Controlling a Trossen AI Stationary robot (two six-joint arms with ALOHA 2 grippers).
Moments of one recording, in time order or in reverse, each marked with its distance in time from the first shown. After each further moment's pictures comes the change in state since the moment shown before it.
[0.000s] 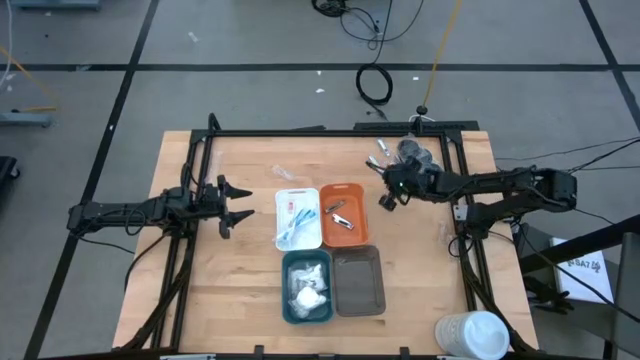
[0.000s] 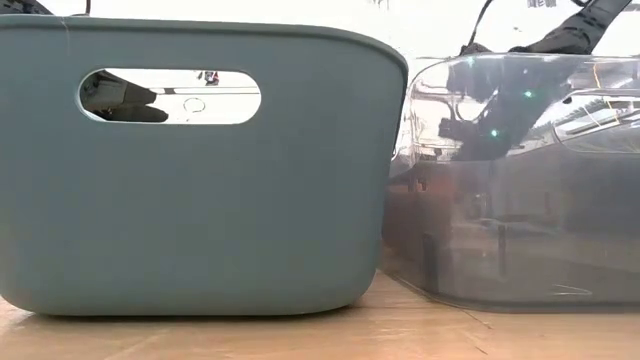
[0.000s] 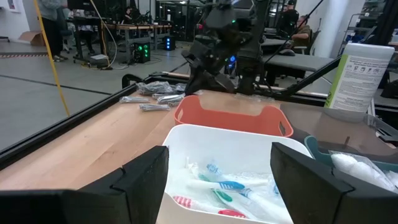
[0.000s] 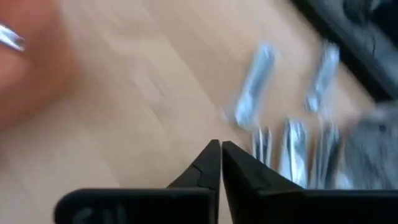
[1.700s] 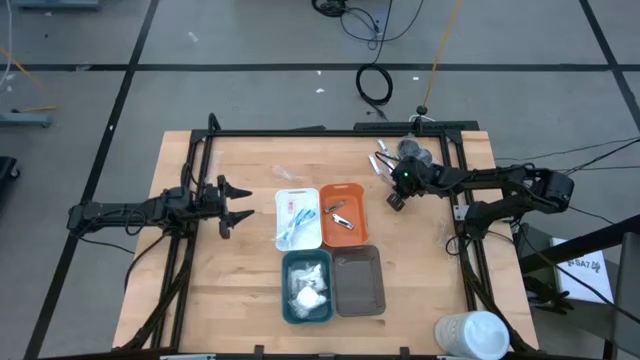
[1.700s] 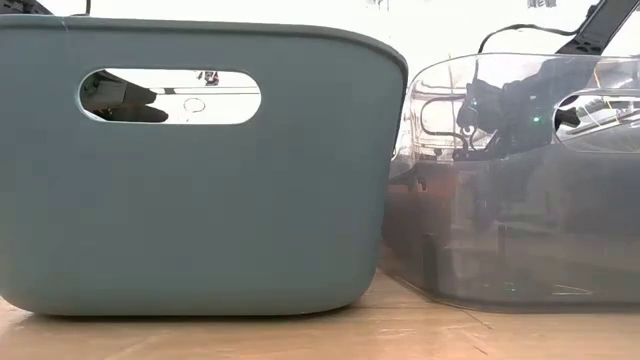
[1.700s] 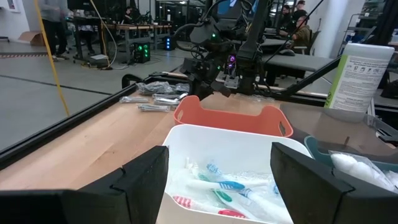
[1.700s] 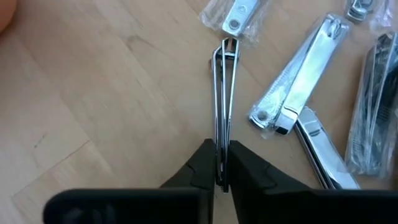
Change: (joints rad) left arm 0.000 0.000 0.000 0.000 0.000 0.000; right arm -0.203 0.047 -0.092 0.028 -0.245 0.005
